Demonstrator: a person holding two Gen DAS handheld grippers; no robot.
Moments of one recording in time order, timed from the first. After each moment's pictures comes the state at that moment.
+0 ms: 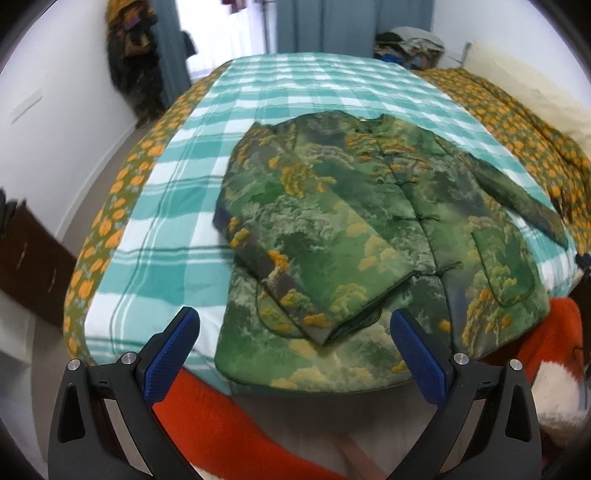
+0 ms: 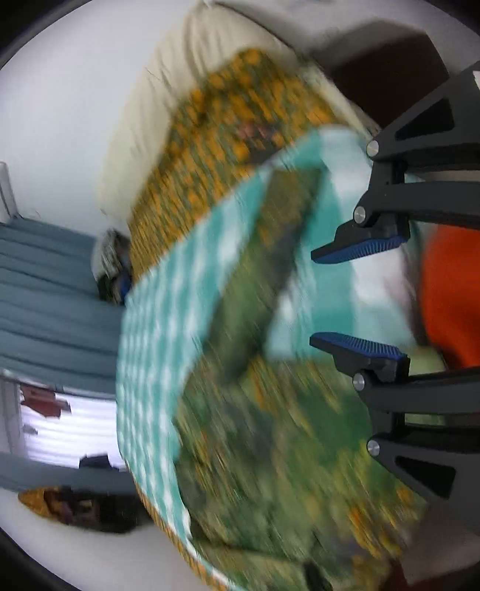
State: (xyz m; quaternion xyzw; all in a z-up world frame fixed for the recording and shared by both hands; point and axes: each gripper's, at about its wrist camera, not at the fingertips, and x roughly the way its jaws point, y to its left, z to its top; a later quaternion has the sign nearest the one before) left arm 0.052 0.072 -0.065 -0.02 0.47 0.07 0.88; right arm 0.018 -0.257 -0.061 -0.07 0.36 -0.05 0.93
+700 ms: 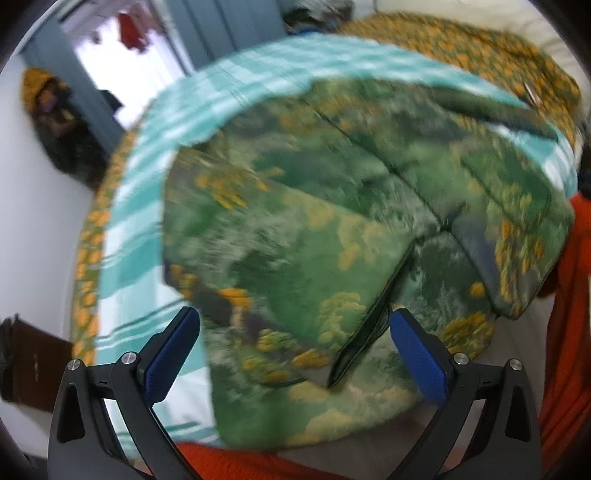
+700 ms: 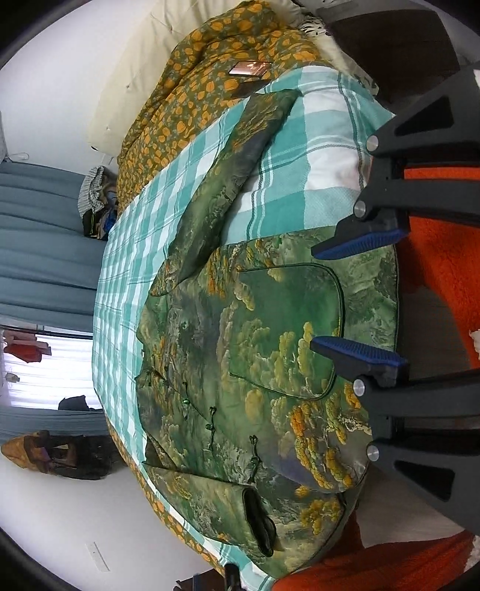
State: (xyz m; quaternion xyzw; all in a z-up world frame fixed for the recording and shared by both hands) left arm 0.109 0.037 -0.125 0.15 0.49 -0.03 0.86; right arm -0.015 -0.190 -0.093 -0.09 0.39 0.03 0.91
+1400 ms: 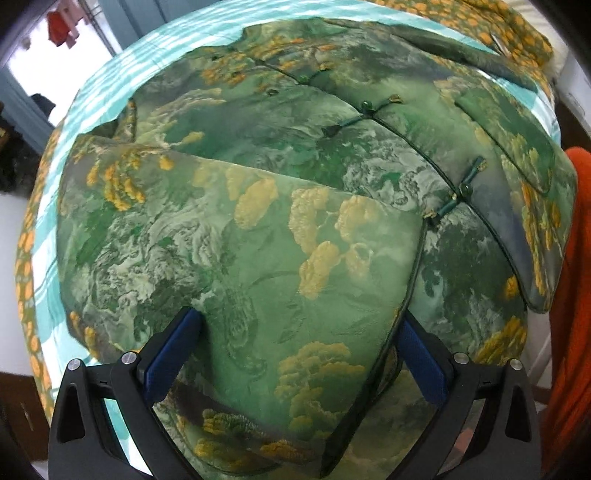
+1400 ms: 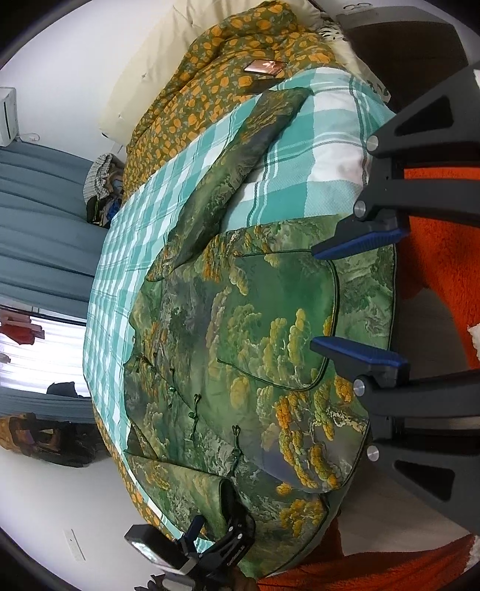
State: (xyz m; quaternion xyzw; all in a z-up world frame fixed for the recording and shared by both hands) left arm 0.167 0.023 -0.188 0.16 0.55 -0.13 0.81; right arm -0.019 -0.173 -0.100 -0.13 0.39 0.05 0.91
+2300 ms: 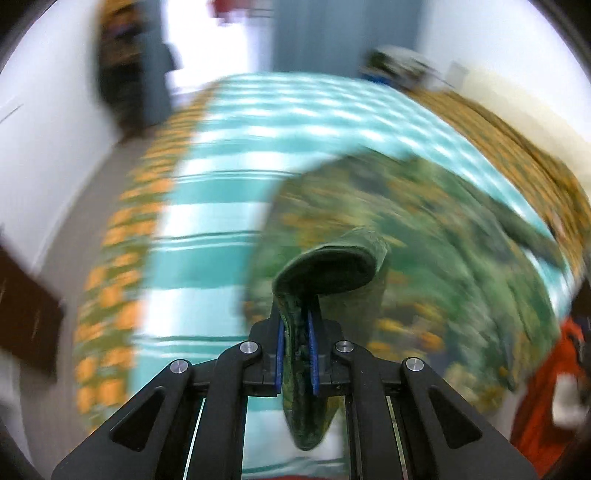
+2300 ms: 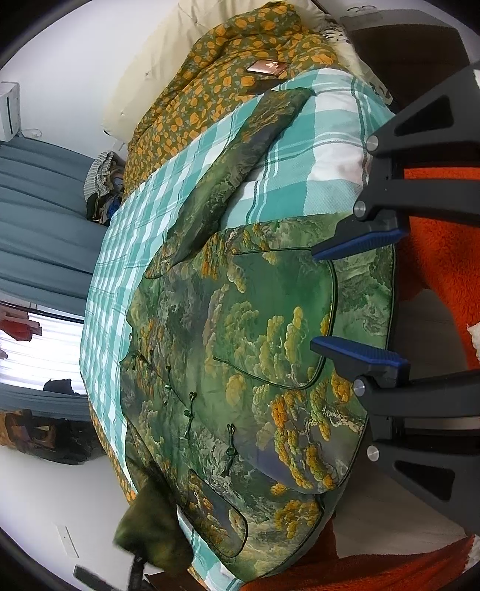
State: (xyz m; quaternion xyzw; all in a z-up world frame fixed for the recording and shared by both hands) left arm 0.126 0.259 -0.053 -0.06 0.43 0.06 0.90; right arm -0.018 -0.170 -0.103 -0.14 0.40 0.05 0.91
